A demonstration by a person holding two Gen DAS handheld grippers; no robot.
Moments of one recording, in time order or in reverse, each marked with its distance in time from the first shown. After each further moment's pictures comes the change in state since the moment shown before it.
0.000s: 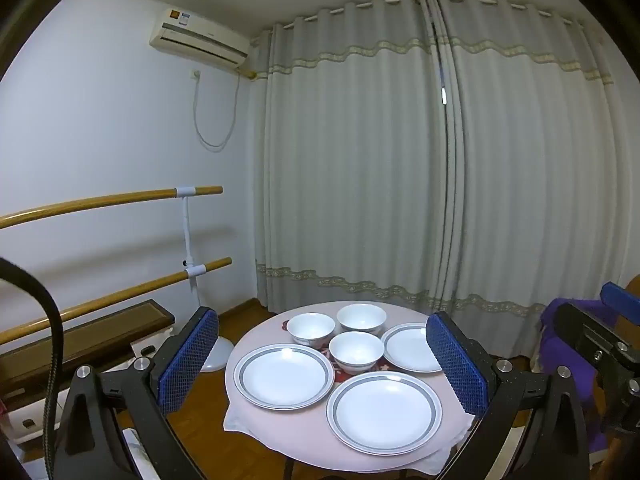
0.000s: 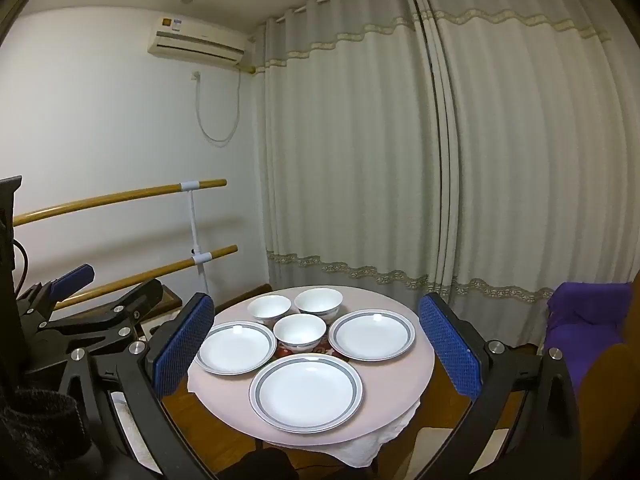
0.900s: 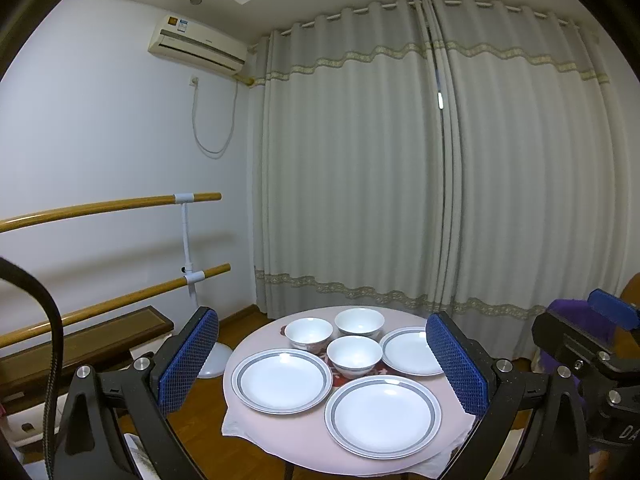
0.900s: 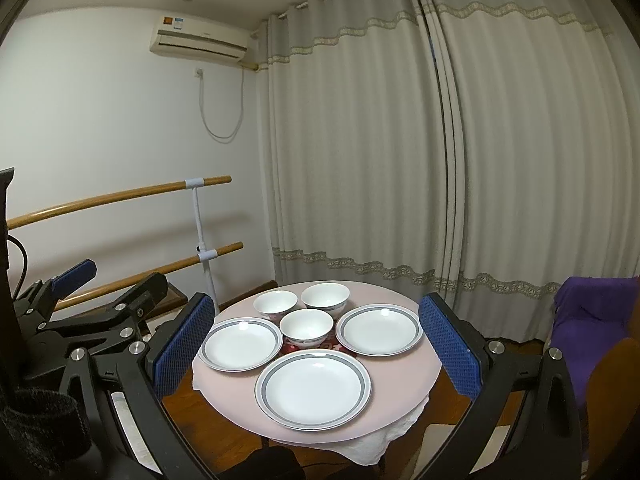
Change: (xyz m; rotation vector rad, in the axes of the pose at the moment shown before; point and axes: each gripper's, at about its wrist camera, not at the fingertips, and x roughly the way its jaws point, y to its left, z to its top) left arm -0.002 0.000 -0.001 -0.005 -0.027 -0.011; right arm 0.005 0.006 -0.004 0.010 0.011 0.021
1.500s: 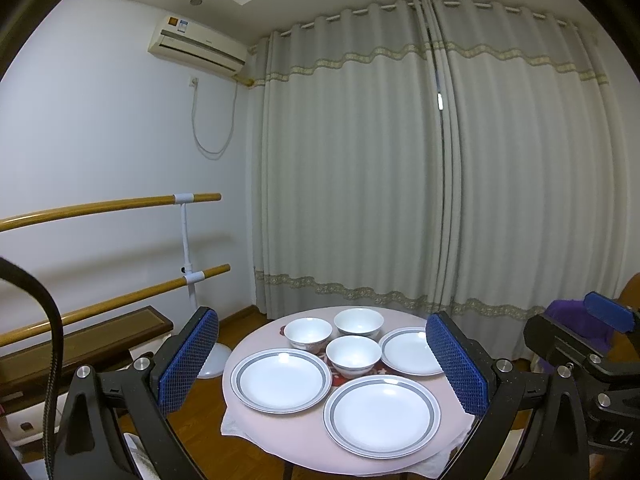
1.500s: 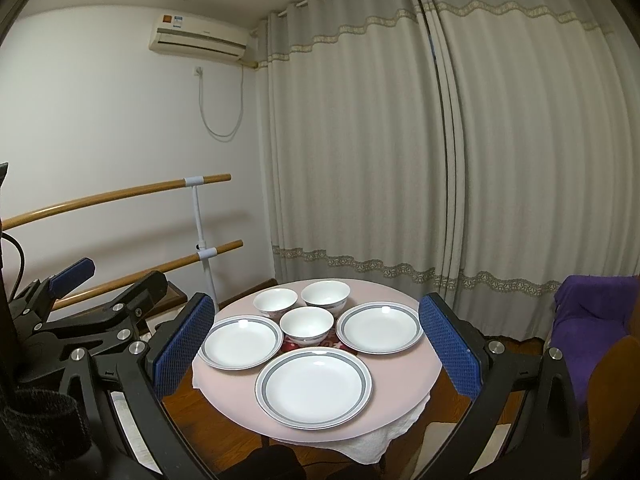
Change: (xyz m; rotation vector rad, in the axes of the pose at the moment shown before) left arm 0.000 -0.002 0.003 0.001 0.000 0.002; right arm 0.001 -0.001 -0.001 0.005 0.004 0.003
